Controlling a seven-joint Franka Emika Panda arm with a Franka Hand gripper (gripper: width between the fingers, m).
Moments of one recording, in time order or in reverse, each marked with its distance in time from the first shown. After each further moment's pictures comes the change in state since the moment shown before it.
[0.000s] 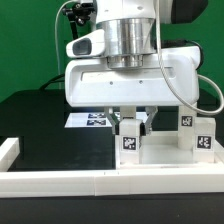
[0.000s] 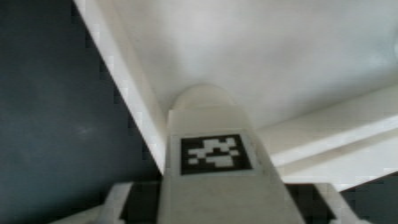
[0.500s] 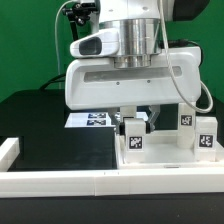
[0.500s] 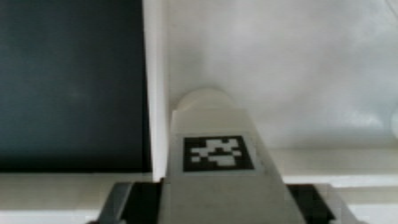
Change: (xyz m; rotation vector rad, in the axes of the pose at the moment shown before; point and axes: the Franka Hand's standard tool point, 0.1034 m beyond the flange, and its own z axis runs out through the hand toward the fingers) arm -0.004 -0.004 0.000 -0.003 -0.049 -0.385
